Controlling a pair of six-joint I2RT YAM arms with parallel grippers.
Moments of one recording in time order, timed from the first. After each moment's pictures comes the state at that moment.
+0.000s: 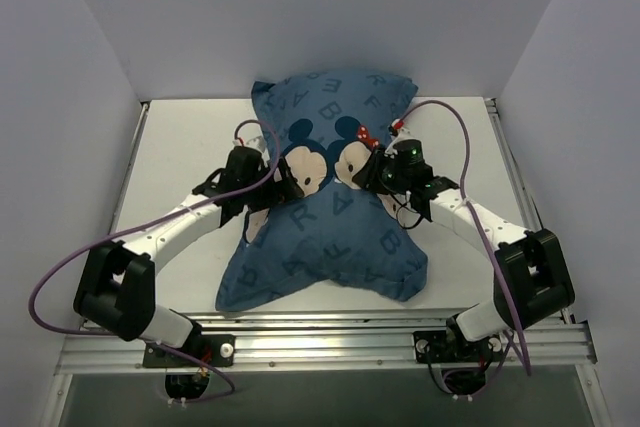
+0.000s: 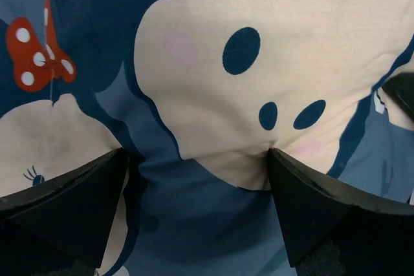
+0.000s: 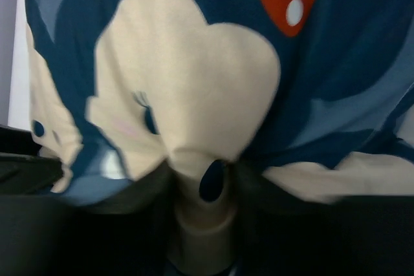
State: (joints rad) left arm -0.48 1.47 1.02 -0.27 0.11 -0.70; right arm 0.40 1.46 0.91 -0.03 -0.16 0.59
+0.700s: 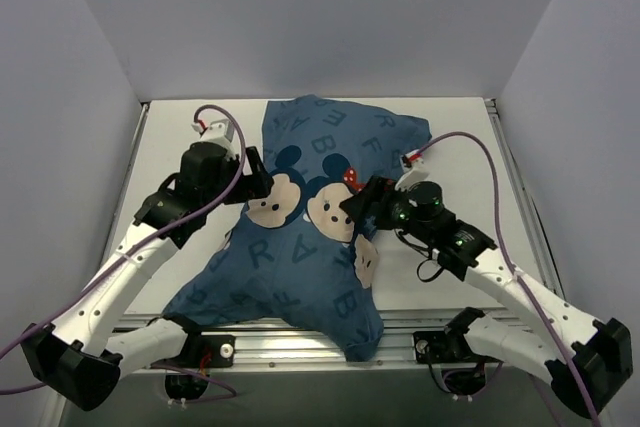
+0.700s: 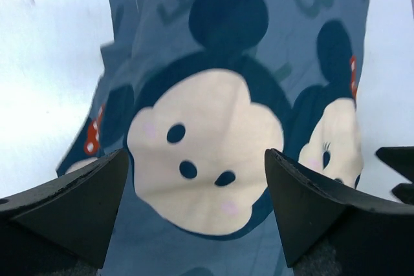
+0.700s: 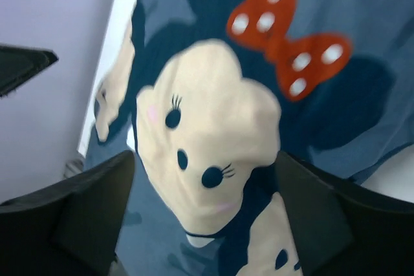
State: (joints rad) left arm -0.51 1.09 1.08 -0.57 -0.11 -0.56; right arm 0.67 0.99 0.70 -0.13 -0.04 0.75
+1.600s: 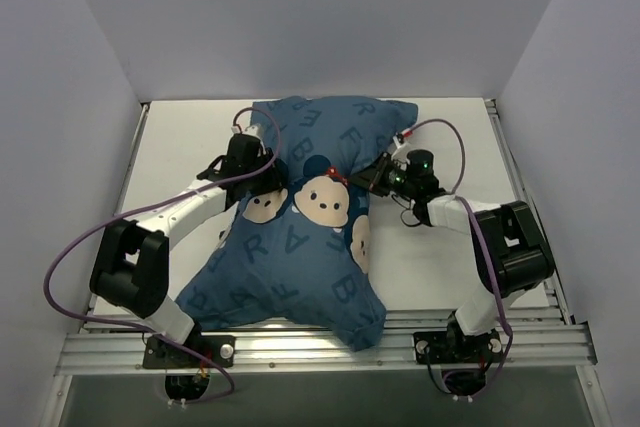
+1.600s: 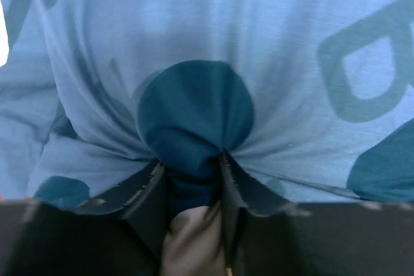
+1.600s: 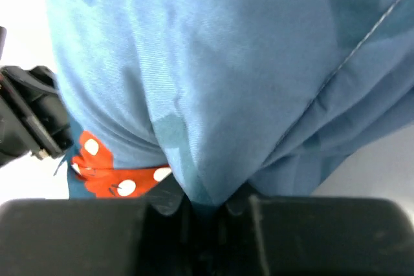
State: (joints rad) left arm -0.44 1.61 1.10 -0.22 0.05 -0.61; right arm 0.28 1.66 0.69 0.61 -0.54 0.87
